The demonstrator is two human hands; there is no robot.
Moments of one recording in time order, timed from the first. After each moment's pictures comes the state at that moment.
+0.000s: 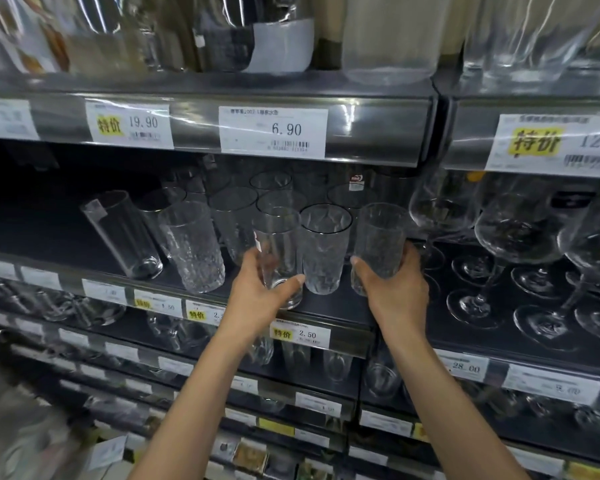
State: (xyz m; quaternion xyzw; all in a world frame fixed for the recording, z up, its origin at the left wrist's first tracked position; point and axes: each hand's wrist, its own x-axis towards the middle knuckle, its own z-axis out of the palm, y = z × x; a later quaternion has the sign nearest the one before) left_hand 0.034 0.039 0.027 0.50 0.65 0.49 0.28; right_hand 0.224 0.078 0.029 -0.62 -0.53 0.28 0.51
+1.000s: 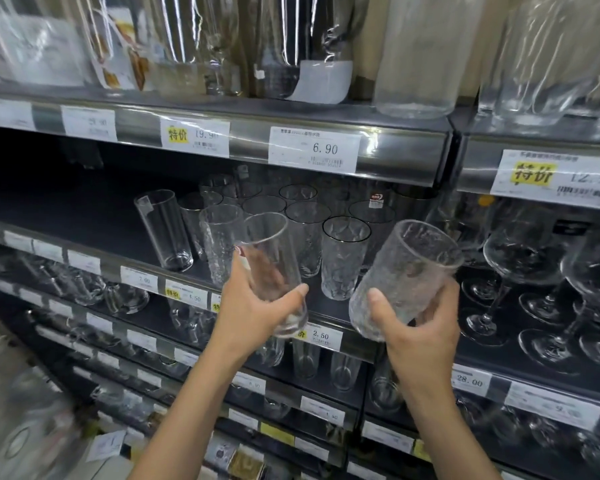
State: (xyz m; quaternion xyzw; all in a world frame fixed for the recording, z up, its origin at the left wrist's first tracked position) left_hand 0.029 -0.028 0.060 0.51 0.58 0.59 0.23; right_hand 0.229 -0.004 0.050 -0.44 -0.55 0.32 0.63
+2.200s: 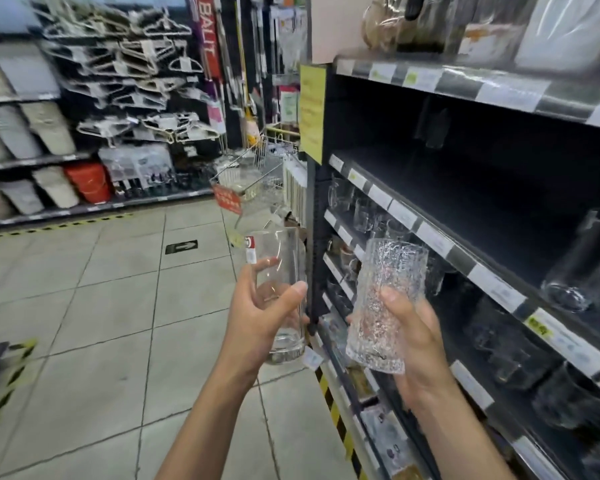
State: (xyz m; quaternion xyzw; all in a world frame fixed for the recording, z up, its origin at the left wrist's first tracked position) left_hand -0.245 -0.339 0.037 0.14 0.63 0.76 0.06; right_hand -0.162 -0.167 0.017 -0.12 -0.54 0.80 0.23
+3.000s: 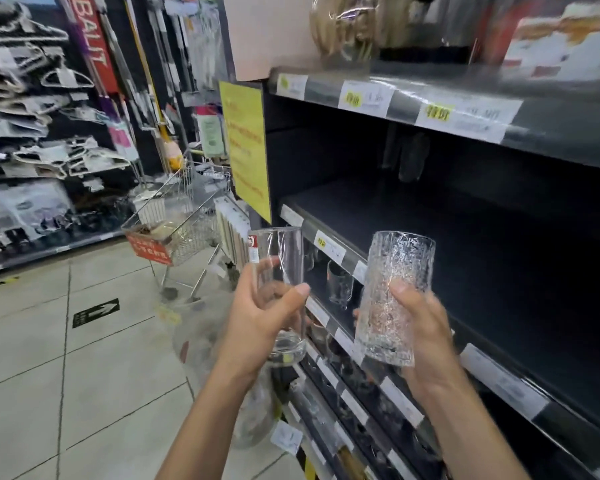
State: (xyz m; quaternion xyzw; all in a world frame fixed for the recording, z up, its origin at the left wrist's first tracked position) left_hand -0.585 -0.156 0.040 0.23 0.63 0.73 0.15; right_hand -0.463 -0.001 0.019 -0.24 -0.57 0.73 0.30
